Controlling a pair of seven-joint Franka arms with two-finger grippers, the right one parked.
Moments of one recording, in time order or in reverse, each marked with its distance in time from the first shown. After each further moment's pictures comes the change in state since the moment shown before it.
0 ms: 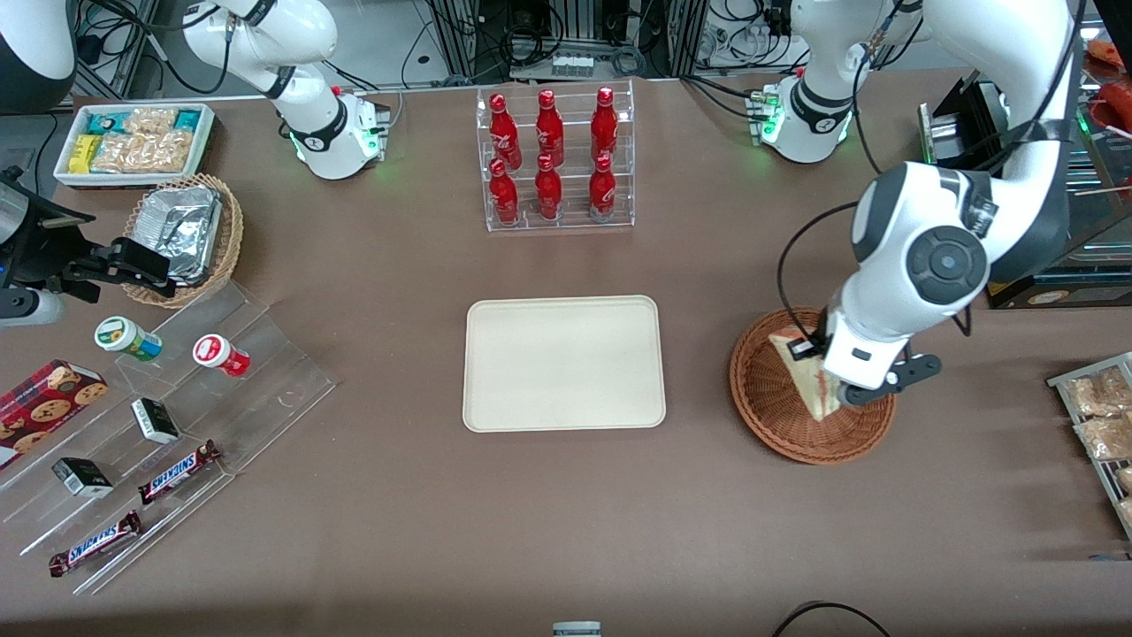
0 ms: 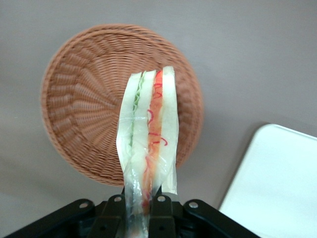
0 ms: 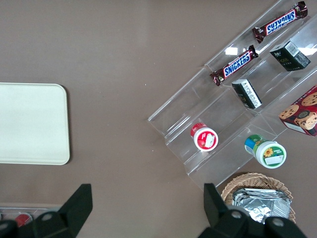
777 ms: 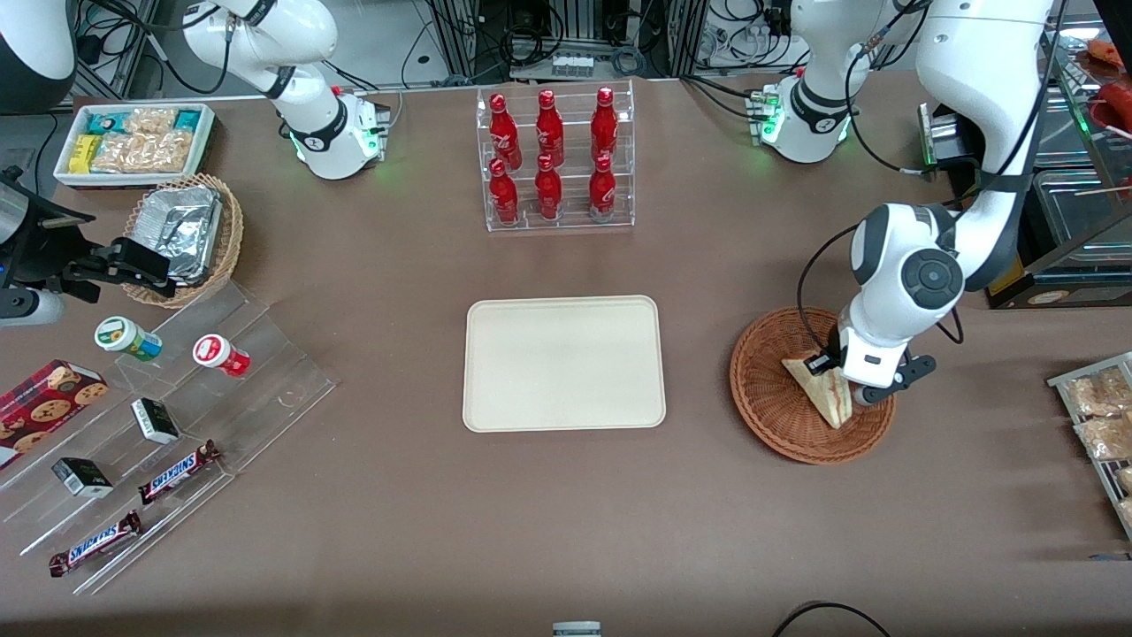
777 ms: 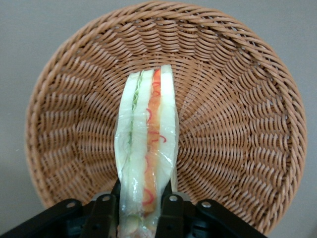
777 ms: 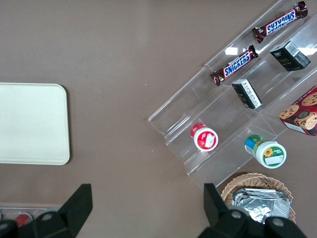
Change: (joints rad) arm 0.022 0.014 0.146 -0.366 -0.003 0.439 -0.012
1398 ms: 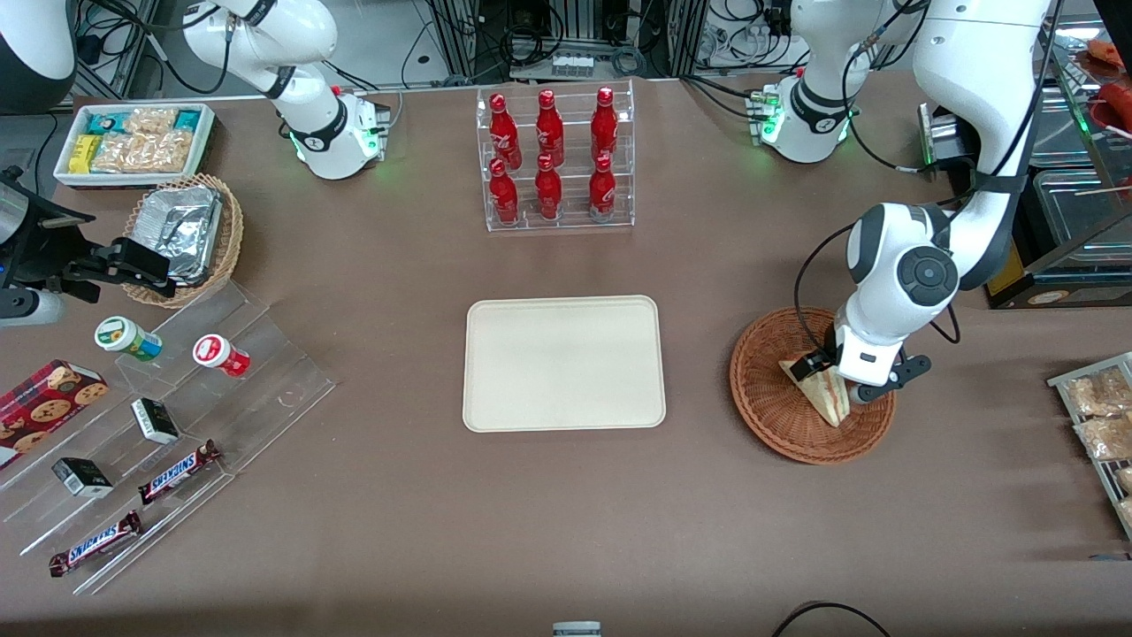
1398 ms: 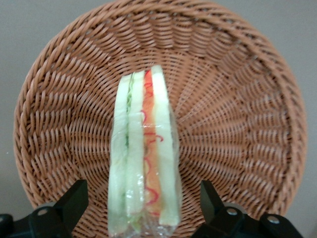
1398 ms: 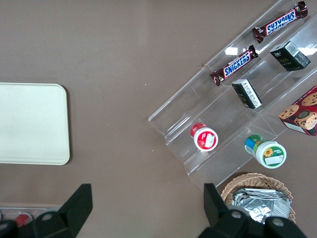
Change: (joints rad) arm -0.001 0.002 -0.002 -0.077 -0.001 0.117 0.016
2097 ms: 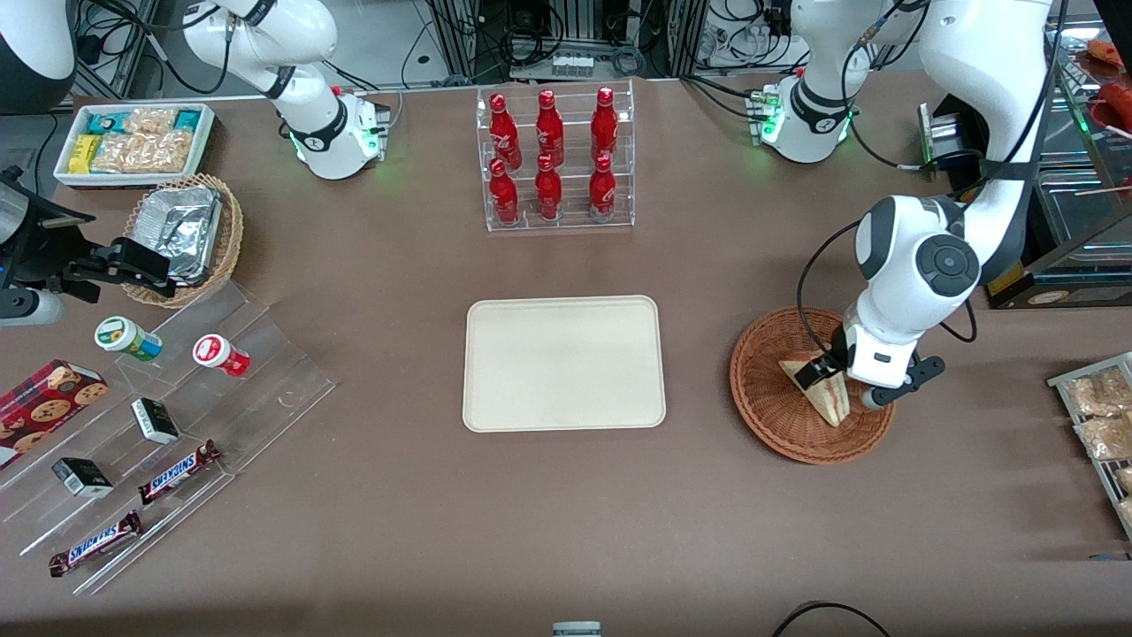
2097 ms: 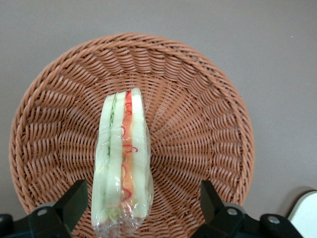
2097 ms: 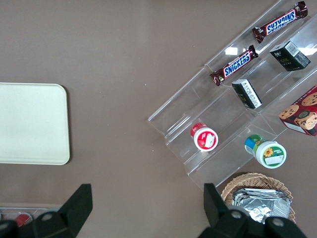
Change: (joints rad) arm -0.001 -0.024 -0.005 0.050 -0.049 -0.002 0.000
